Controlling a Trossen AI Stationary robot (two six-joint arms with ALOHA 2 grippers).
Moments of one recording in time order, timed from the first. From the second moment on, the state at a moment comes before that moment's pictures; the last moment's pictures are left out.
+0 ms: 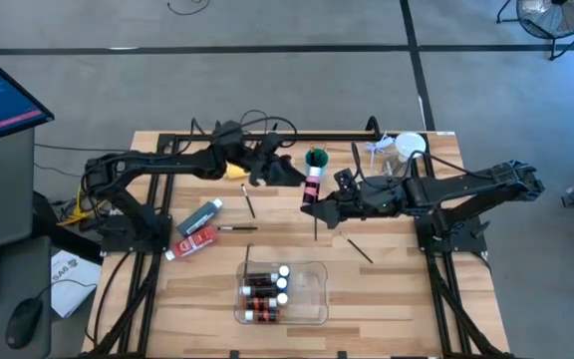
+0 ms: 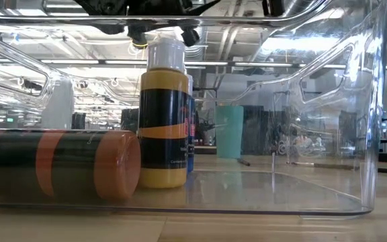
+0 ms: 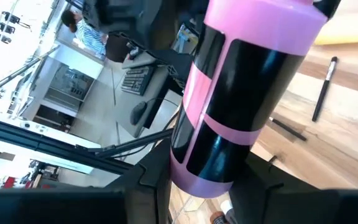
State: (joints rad) left arm 0.36 1.59 1.05 0.74 0.80 -0.94; right arm 0.19 1.29 1.11 -0.13 0.26 1.05
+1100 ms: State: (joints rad) left arm 0.41 1.78 1.30 0.62 1.15 -0.92; right arm 0.21 1.29 1.11 -0.13 0.24 1.05
